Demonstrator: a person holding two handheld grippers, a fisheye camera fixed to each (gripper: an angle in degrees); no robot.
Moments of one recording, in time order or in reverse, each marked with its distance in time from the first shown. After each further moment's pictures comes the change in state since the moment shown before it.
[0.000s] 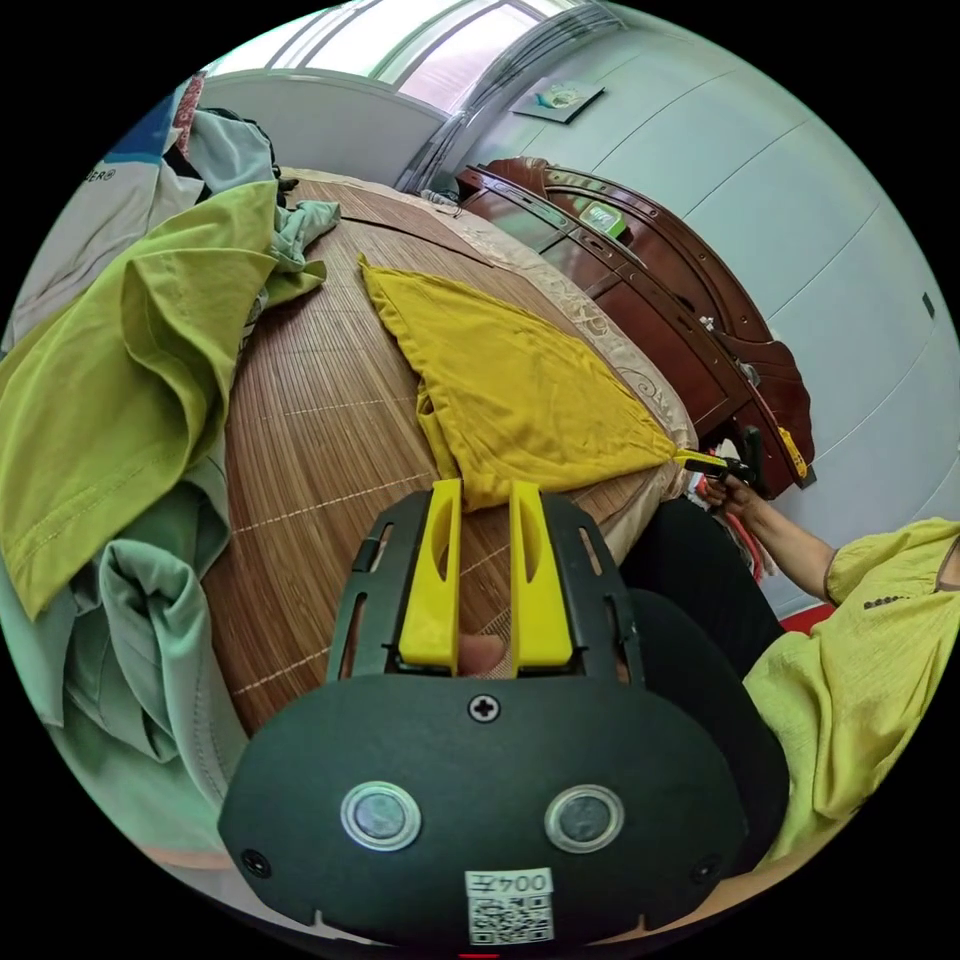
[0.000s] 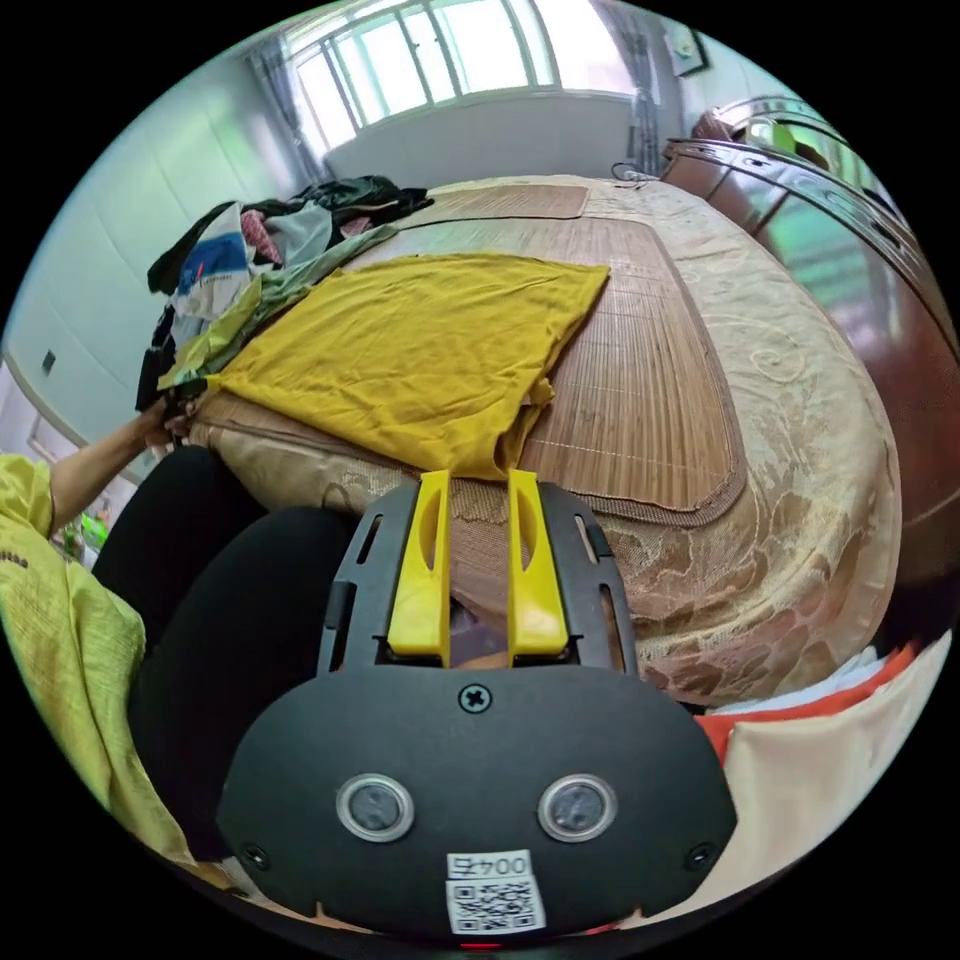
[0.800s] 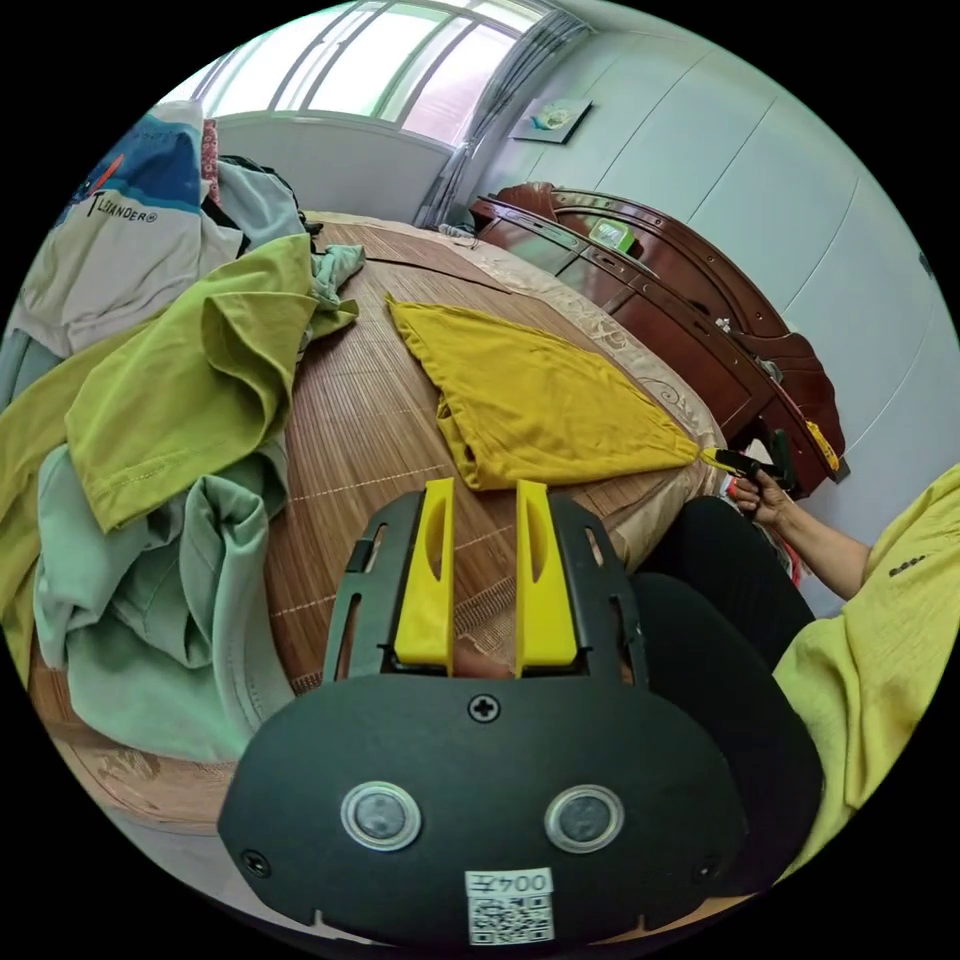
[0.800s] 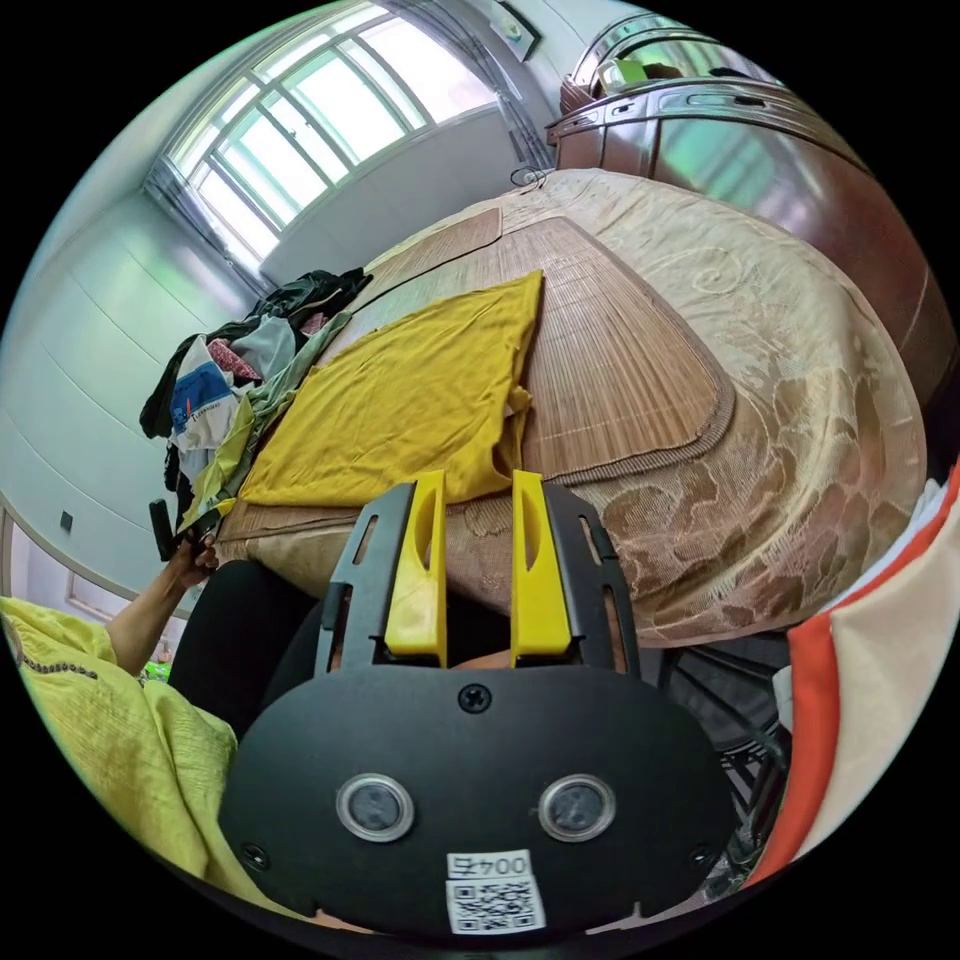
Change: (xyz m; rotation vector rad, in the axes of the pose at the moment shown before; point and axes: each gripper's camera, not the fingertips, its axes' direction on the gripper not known) left arm 0.025 0.020 0.010 0.100 -0.156 0.032; right arm 0.055 -0.014 0.027 0.181 -0.137 0.407
